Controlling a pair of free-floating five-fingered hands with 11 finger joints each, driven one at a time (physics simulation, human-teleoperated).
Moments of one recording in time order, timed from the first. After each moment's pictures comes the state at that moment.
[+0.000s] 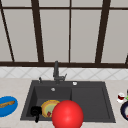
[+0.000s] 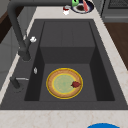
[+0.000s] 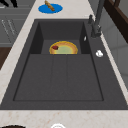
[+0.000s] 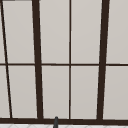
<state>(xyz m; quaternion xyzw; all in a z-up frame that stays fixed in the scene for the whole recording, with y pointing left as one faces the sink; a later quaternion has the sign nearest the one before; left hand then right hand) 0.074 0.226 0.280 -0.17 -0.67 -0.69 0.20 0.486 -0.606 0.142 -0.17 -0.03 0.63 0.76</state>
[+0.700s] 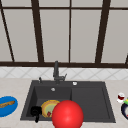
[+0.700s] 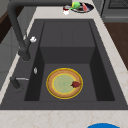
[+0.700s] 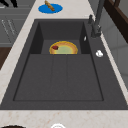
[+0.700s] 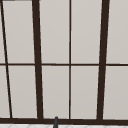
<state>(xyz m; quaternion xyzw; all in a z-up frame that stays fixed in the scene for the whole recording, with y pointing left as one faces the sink) 0.074 0.226 0.280 -0.17 -0.67 -0.69 0.20 0.483 -0.625 0.157 -0.11 -0.05 0.64 0.76</state>
